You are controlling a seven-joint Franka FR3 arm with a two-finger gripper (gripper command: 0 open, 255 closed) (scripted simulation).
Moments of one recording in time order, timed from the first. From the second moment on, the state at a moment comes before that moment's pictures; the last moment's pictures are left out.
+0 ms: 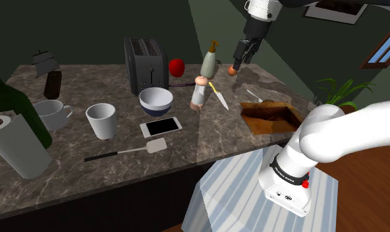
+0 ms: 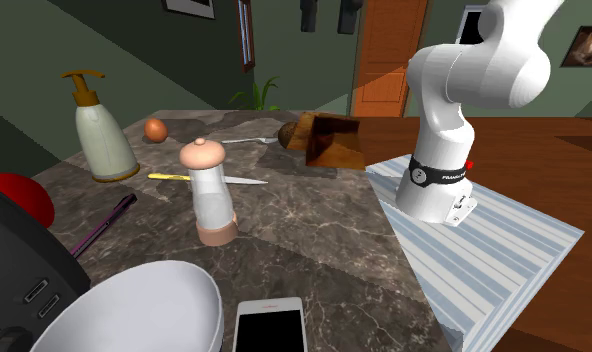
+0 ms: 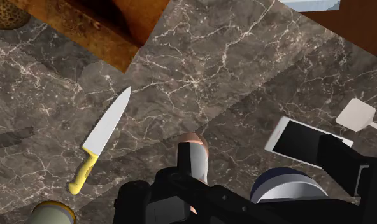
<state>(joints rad) -0.02 -0.75 -0.01 -2.41 -0.04 1.72 -0.03</state>
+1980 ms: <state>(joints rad) -0.05 -0.08 -0.04 -2.27 -0.18 2.20 -0.09</state>
